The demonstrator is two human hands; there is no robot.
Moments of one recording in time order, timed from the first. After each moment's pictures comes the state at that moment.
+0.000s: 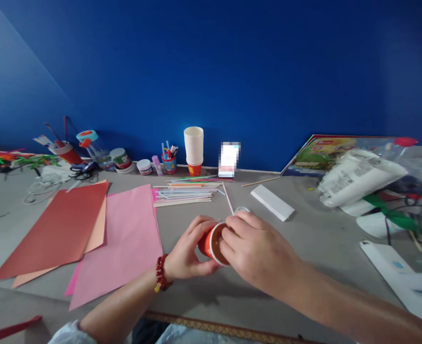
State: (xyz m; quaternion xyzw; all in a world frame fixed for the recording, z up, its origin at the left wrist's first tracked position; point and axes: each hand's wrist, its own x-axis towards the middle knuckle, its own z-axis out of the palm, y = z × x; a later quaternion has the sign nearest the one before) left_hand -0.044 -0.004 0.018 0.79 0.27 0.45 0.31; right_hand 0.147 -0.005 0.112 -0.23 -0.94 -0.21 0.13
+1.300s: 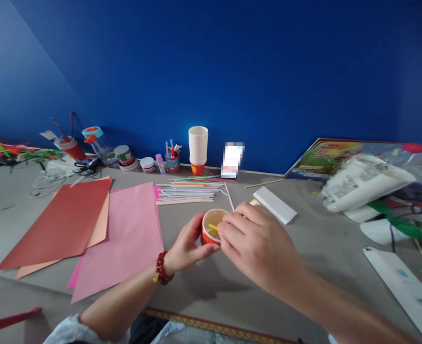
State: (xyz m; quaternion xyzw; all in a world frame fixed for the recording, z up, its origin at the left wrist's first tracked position) left_hand -0.046 -0.004 -0.001 0.68 0.33 0.48 0.44; right_hand 0.138 -0.004 0.129 -0.33 -0.92 -0.11 0.21
